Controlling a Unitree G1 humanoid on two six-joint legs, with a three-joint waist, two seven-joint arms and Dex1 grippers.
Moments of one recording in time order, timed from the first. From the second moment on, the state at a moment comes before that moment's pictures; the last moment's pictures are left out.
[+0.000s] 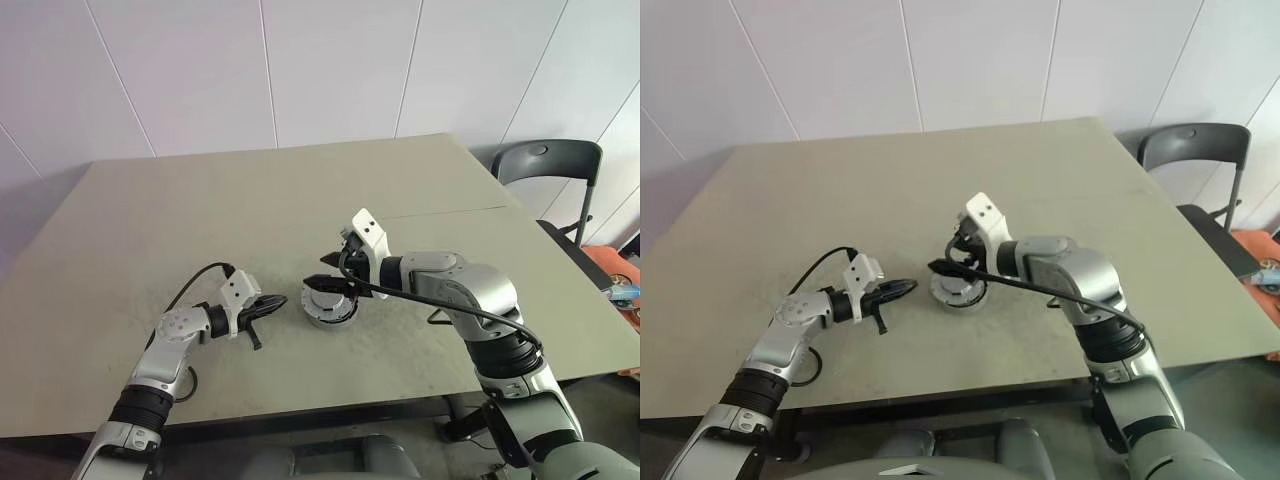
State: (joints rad) left arm -0.26 0.43 -0.13 0.30 -0.18 -0.02 -0.91; right arm -0.59 -0.38 0.23 -0.14 0.39 0.95 0.64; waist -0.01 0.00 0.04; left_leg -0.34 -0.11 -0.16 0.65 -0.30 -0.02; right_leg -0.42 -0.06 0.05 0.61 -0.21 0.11
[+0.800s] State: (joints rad) left arm -0.26 0.45 -0.12 0.25 -0.18 0.01 -0.91; right arm -0.49 -0.38 0.36 -0.03 0.23 0.73 0.68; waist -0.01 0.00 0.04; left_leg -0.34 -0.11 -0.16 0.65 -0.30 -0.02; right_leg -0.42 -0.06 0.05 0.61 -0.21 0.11
